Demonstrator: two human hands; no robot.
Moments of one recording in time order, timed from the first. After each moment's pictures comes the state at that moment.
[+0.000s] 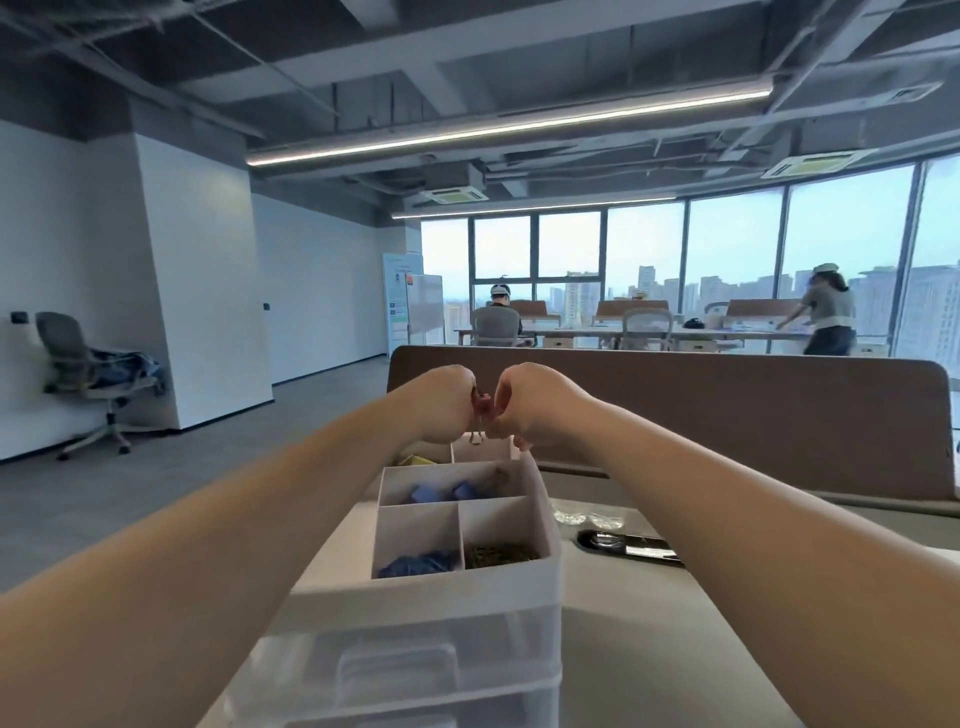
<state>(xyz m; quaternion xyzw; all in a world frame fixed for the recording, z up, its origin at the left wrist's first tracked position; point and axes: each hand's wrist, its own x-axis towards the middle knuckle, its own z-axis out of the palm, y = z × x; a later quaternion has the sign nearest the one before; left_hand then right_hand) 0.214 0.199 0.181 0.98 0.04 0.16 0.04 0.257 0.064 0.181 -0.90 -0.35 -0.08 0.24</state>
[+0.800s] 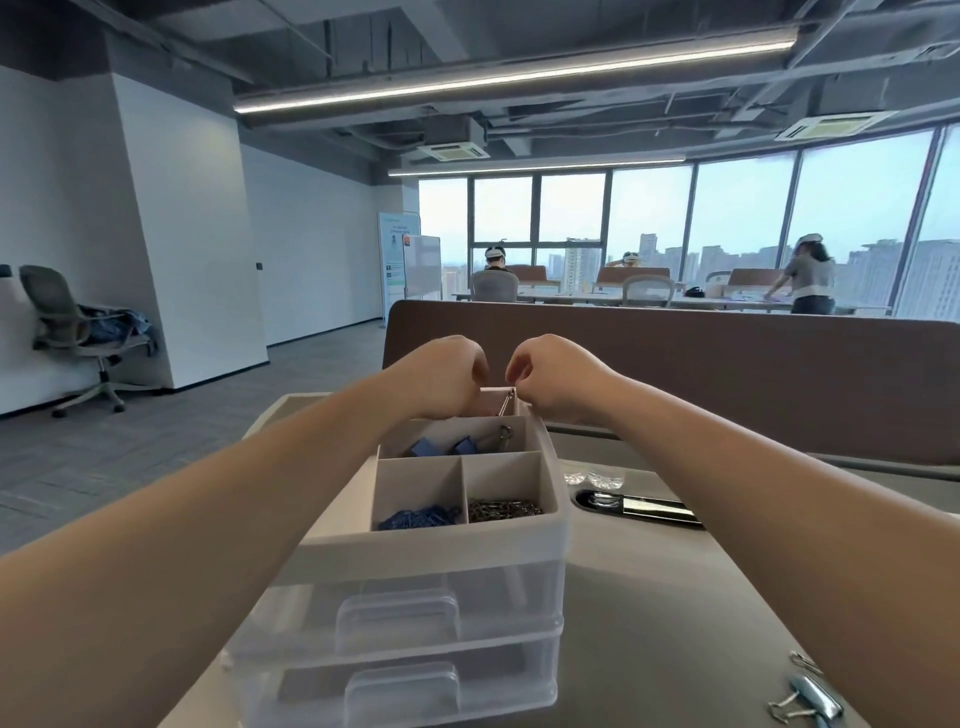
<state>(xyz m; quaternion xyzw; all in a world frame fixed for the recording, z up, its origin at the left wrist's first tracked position) 0.215 0.210 0.158 0.98 -0.02 0.19 0.07 0.278 0.063 0.158 -0.90 -0.35 -0.13 0.21</state>
